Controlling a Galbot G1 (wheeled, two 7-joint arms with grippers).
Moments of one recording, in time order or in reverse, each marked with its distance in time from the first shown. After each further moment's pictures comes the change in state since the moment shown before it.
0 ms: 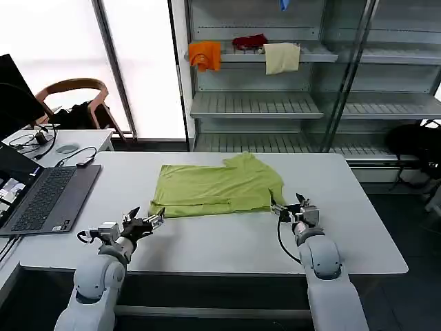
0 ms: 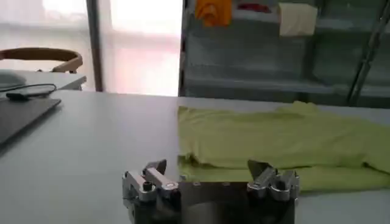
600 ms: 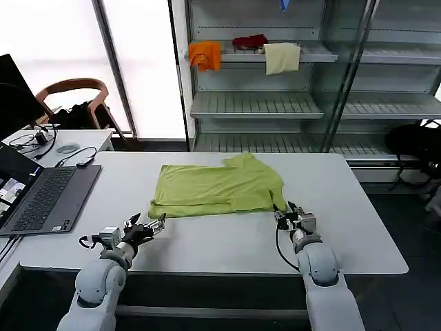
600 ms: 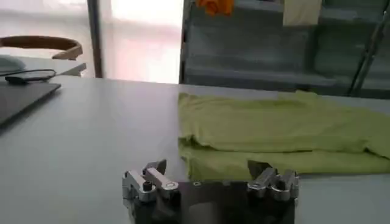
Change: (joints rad) left arm 0.020 -0.009 -0.001 0.012 -0.002 0.002 0.002; right arm -0.031 0.006 -0.006 -0.021 -0.009 0.012 -0.013
